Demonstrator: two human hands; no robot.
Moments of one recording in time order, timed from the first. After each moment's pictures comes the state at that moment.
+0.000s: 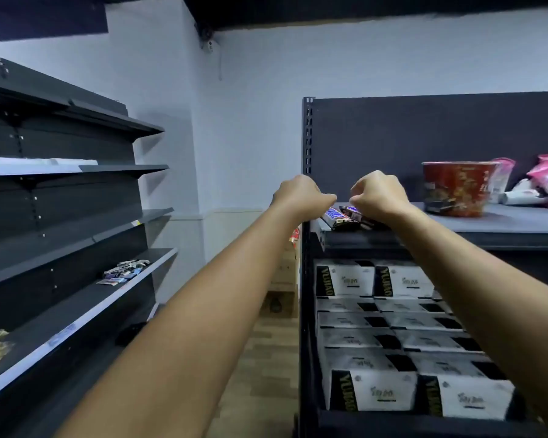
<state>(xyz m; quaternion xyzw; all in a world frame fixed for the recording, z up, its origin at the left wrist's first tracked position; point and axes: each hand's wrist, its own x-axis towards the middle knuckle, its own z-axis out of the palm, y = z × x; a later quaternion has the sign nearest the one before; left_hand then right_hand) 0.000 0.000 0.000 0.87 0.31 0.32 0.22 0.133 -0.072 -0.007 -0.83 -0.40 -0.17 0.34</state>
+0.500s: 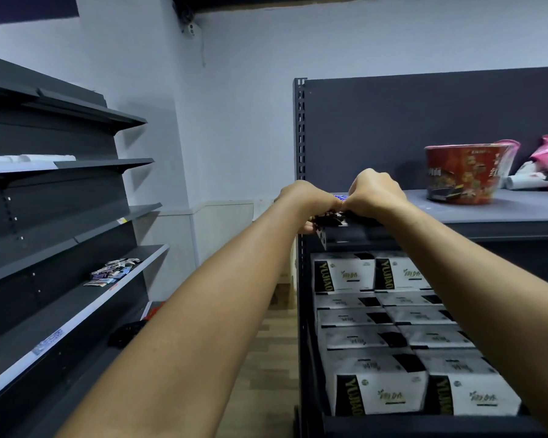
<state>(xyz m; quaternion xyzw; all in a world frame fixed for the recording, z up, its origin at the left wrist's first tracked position) 0.035 0.022 -0.011 0.81 0.36 0.24 0.39 0.140 -0.050 -0.016 -0.88 -0.35 -0.12 0.30</state>
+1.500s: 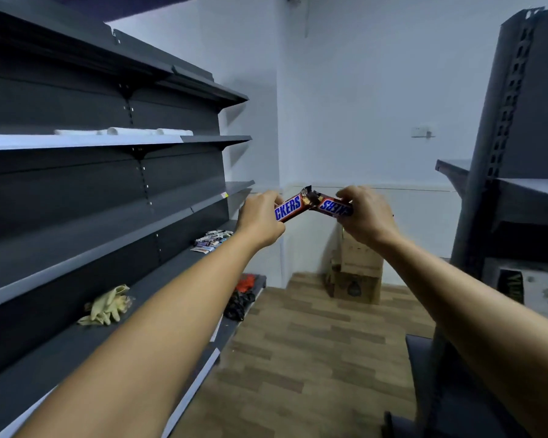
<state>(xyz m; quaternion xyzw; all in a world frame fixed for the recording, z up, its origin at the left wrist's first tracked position) -0.213 0.290 -0.093 0.83 0.42 0.37 0.04 -0.030 0.210 -0.096 -0.71 -0.58 -0.19 0.35</state>
